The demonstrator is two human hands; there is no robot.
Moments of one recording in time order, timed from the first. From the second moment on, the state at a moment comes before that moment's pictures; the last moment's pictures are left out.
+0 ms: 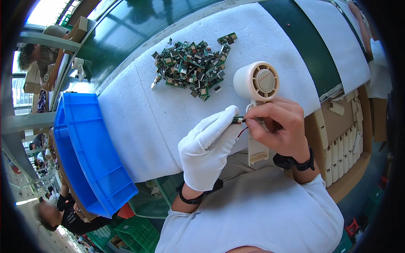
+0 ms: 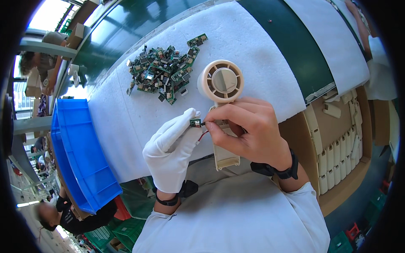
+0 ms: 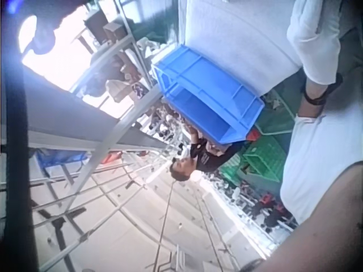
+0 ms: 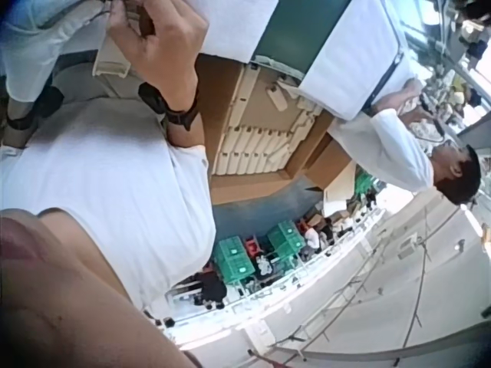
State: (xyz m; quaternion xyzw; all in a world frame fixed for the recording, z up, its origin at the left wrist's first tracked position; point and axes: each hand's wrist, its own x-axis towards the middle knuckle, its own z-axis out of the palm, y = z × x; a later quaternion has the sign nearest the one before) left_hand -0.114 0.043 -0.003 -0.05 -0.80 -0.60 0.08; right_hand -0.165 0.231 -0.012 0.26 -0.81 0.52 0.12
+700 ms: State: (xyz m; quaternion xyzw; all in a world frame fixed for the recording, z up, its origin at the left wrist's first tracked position) left_hand -0.116 0.035 0.011 -0.03 -0.73 -0.68 -0.06; right_hand -0.171 0.252 -0.009 0.28 -0.76 0.58 0.00
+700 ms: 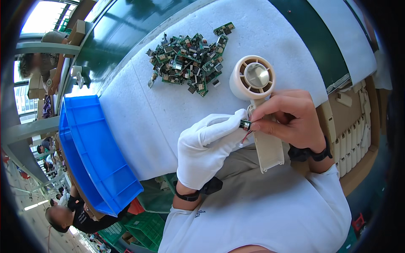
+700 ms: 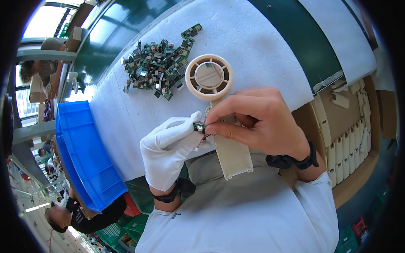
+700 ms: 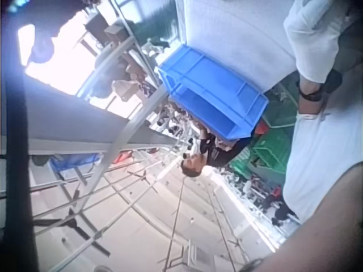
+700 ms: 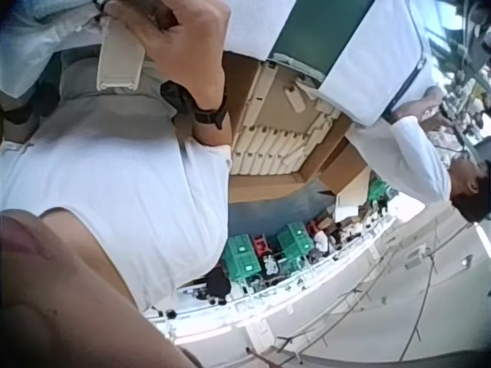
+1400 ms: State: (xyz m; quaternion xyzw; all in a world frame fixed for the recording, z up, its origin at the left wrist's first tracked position) left_hand -0.115 0.043 0.007 -0.01 -0.74 -0.68 0.01; right_hand -0.163 0.239 0.004 0.32 -0.80 0.49 0.15
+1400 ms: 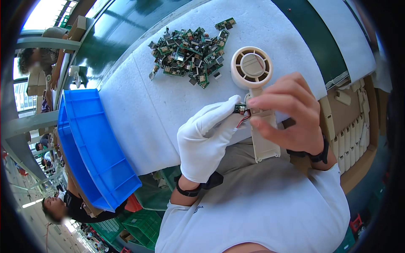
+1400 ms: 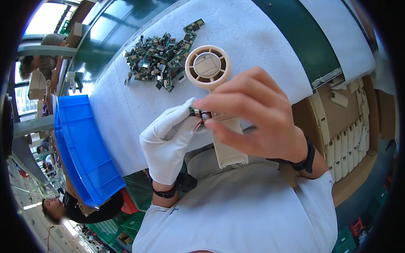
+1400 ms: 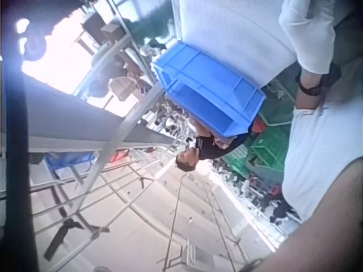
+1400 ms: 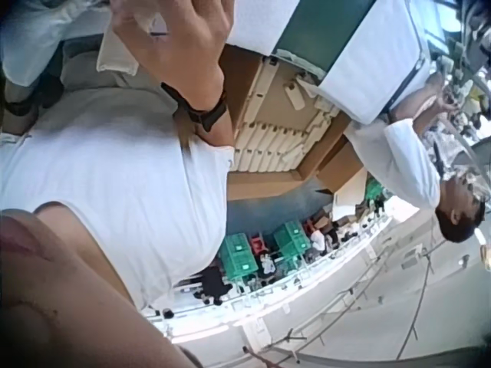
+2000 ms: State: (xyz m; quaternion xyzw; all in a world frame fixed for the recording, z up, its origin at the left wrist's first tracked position) left_hand -0.118 0.039 0.003 0.00 -0.72 -0.69 0.00; right_hand -0.159 0.233 0.000 0.31 -0.77 0.53 0.15
